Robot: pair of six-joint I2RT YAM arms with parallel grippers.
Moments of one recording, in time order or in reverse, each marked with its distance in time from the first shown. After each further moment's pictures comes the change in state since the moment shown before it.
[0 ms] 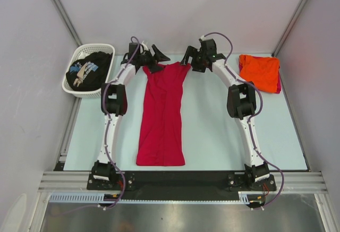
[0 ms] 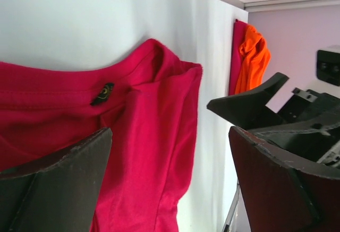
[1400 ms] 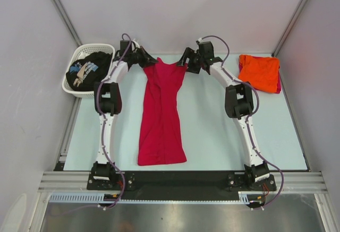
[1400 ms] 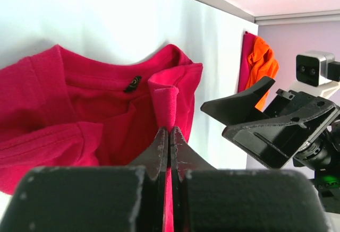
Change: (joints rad) left arm 0.060 -0.075 -0.061 -0.070 -0.032 0.072; right arm 0.011 0.053 -0.002 0.118 -0.095 0.088
